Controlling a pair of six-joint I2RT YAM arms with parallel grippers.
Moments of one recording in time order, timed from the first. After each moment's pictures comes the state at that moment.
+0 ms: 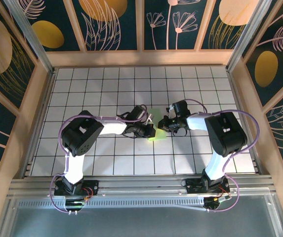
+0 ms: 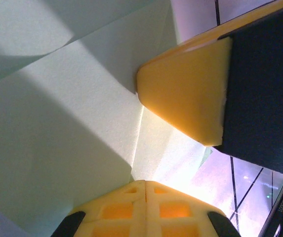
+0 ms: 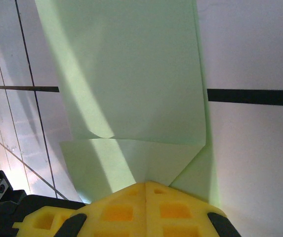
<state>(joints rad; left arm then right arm) -0.77 1.99 1.06 -0.02 0.51 -0.71 0.39 1.76 0.78 -0.04 -0.57 0.62</state>
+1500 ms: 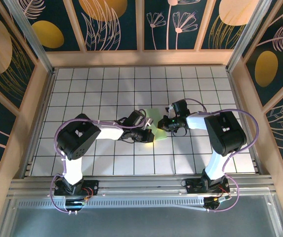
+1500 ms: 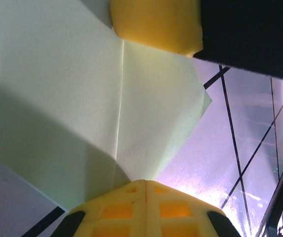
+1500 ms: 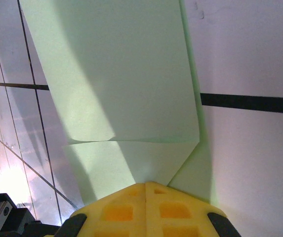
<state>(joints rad) -0.80 1.91 0.93 0.07 0.52 -0.67 0.39 1.78 0.79 -0.05 -0.58 0.60</state>
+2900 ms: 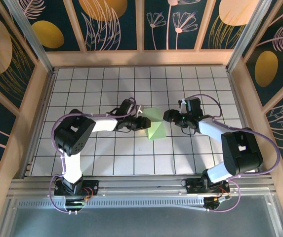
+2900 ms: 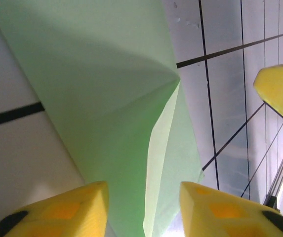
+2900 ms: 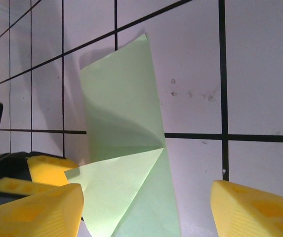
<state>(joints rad) -0.64 1.93 1.01 0.10 0.54 -0.74 0.29 1.49 0.70 -0.05 -0.44 0.57</state>
